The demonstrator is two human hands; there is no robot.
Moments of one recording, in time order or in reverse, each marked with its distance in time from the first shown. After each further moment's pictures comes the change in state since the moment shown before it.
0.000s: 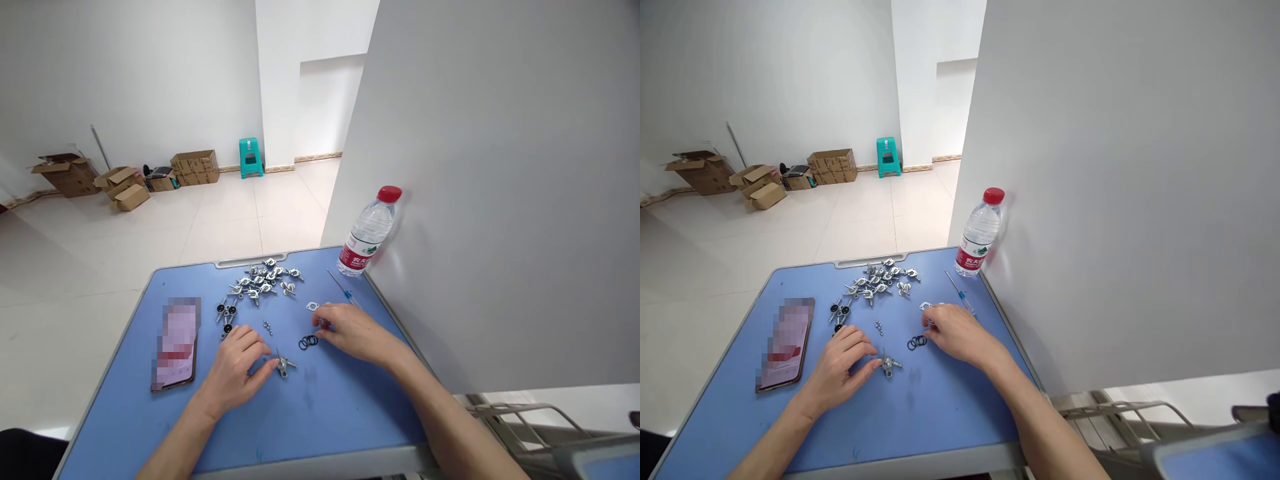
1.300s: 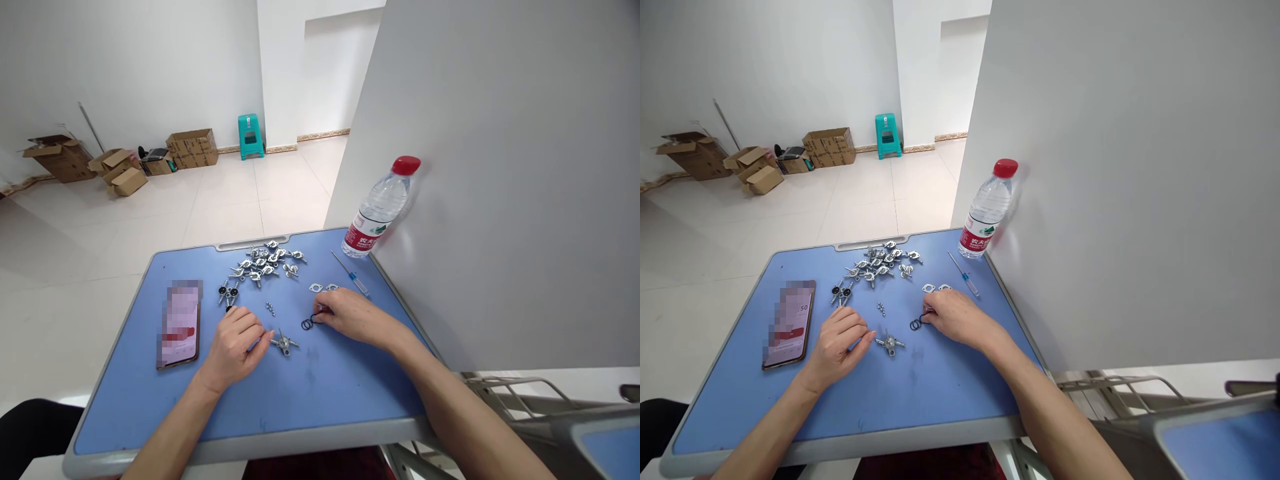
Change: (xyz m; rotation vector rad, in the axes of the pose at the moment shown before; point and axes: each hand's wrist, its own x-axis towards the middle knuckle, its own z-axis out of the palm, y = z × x) left_hand 0.001 -0.003 0.000 0.083 0.106 0.047; right_hand 0.004 0.003 0.012 0.043 -0.026 -0.009
